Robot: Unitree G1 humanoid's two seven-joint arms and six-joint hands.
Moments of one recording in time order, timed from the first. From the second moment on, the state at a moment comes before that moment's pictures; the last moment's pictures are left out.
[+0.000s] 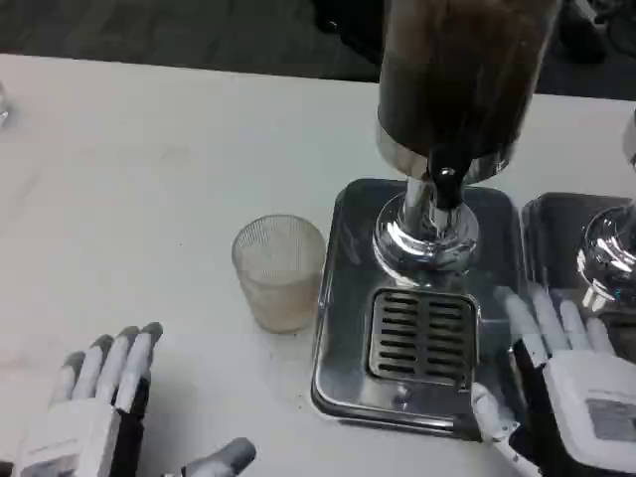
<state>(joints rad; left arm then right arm) 0.52 0.40 -0.17 -0.05 0.88 -0.11 0.49 0.39 -0.32 0.34 -0.13 -1.00 0.13 -0.45</state>
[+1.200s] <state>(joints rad) 0.38 0.42 -0.10 0.03 0.73 -0.24 0.50 0.39 -0.27 0.34 -0.13 -0.98 0.16 -0.45</state>
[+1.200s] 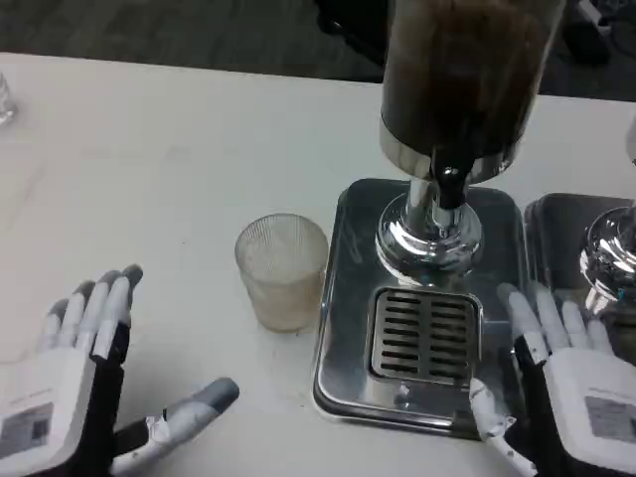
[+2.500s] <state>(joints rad) -0.37 0.32 -0.29 1.12 0.59 -0.74 0.62 0.47 -0.23 0.37 -0.25 -1.04 0.22 -0.45</state>
